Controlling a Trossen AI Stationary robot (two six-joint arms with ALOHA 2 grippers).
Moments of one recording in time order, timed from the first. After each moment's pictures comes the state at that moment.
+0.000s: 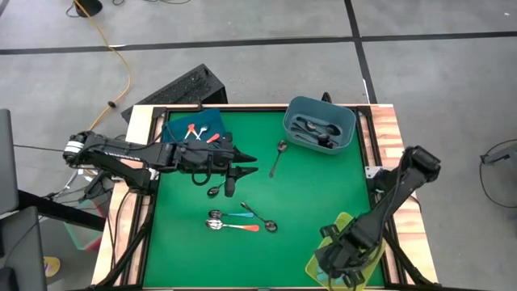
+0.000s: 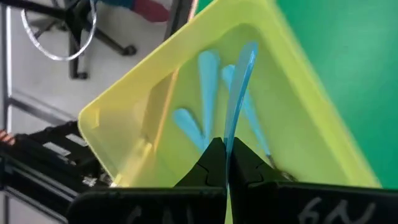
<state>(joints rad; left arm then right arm) -0.10 1.28 1.09 -0.05 -0.20 -0.19 0.80 1.67 1.33 -0.94 -0.19 0.53</state>
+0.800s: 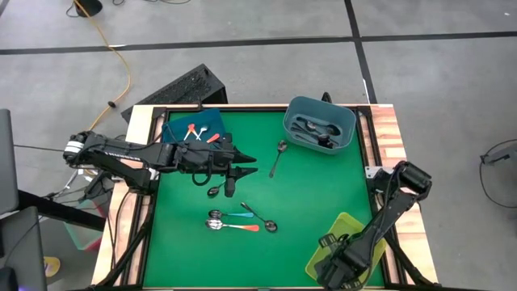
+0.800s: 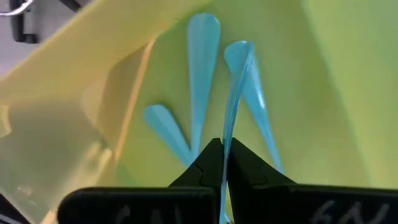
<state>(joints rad) -0.10 1.28 1.09 -0.07 -0.20 -0.20 0.87 1.87 1.33 -0.91 -0.15 0.49</state>
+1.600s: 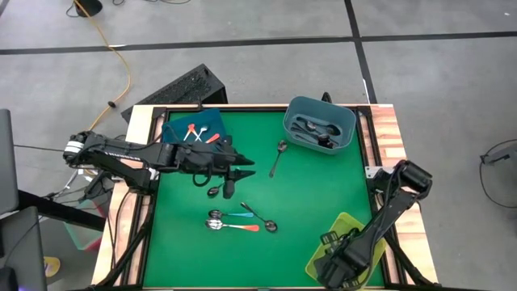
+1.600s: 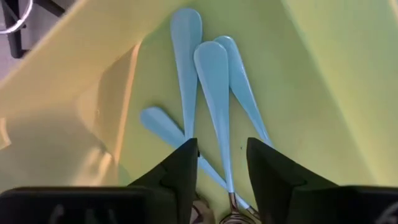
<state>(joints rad) -0.10 1.28 1.09 -0.14 -0.19 -0.20 0.87 1.86 1.33 -0.93 -0.14 0.58</state>
